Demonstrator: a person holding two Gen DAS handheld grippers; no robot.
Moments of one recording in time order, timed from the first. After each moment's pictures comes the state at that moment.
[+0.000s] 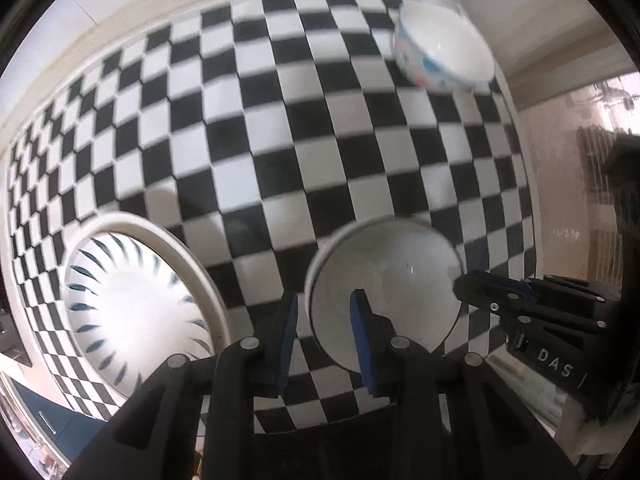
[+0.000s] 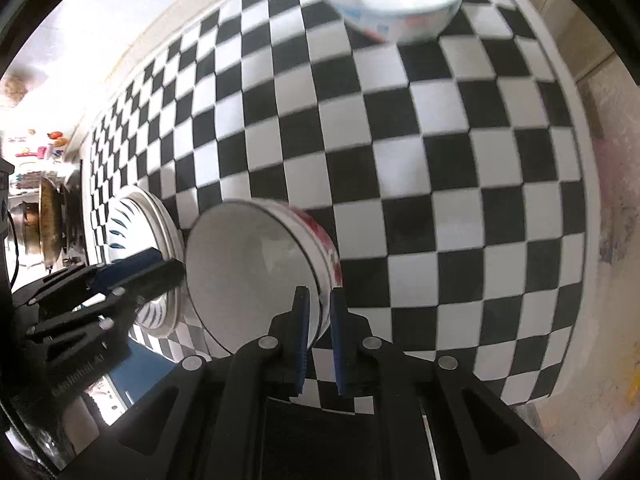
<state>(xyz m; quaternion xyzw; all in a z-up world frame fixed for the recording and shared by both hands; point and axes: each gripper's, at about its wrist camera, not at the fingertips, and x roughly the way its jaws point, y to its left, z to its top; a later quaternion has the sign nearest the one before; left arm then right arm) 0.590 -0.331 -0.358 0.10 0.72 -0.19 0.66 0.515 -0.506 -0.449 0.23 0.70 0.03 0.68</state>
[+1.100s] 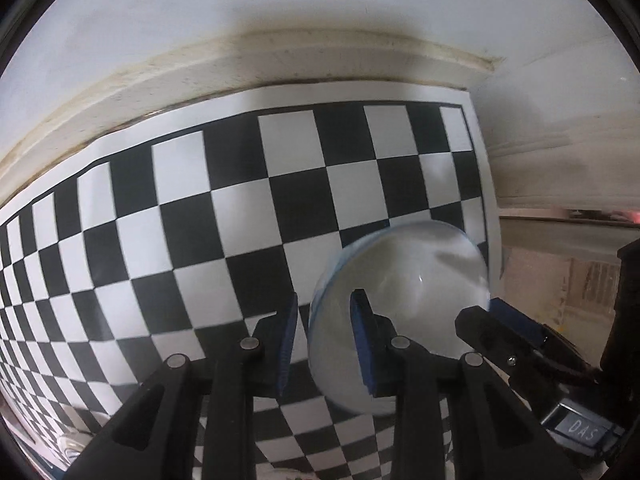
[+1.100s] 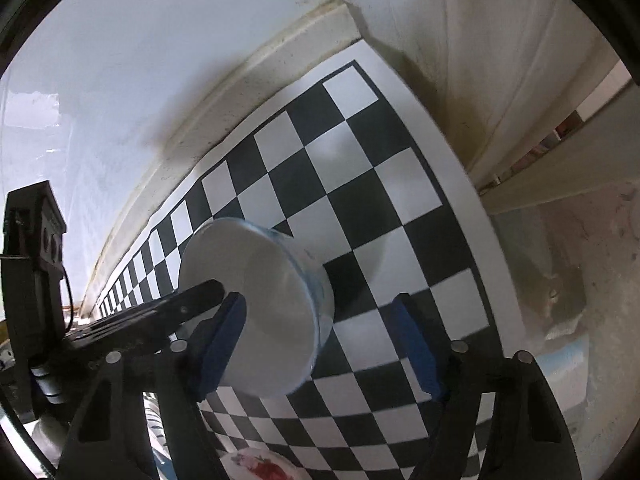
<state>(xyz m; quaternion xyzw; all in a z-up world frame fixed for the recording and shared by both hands) 0.777 -0.492 -0.429 0.06 0.74 -0.22 0.63 0.658 -0.693 -0.476 0.36 0.61 -0.07 0.71</state>
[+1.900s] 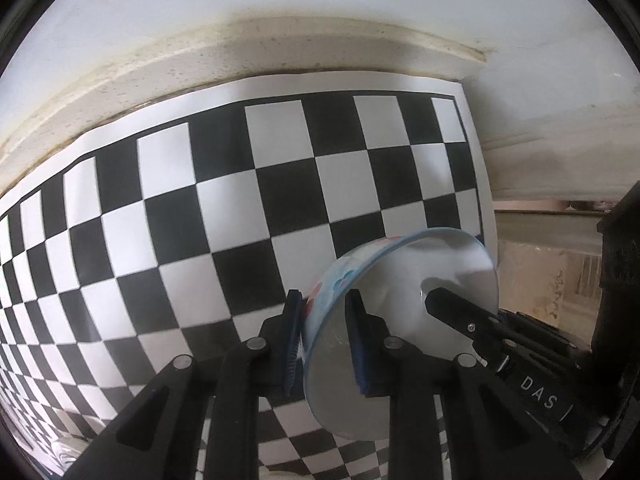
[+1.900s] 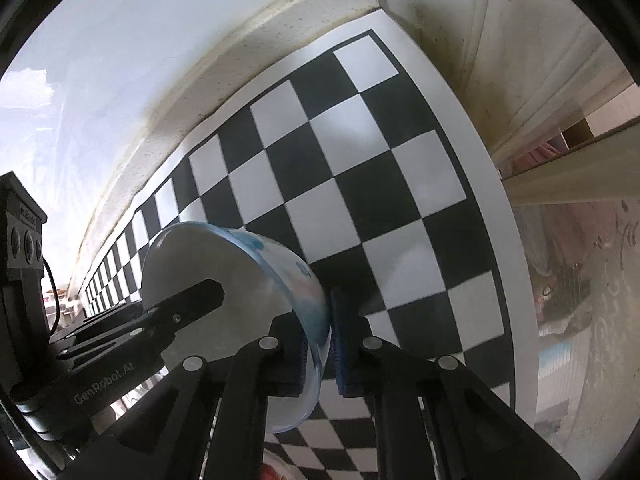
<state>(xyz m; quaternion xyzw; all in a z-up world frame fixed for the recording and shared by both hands) 0.762 -0.483 -0.428 0.05 0.73 -0.23 0.64 0.672 -0.673 -0.492 0.33 0.64 -0.05 0.69</state>
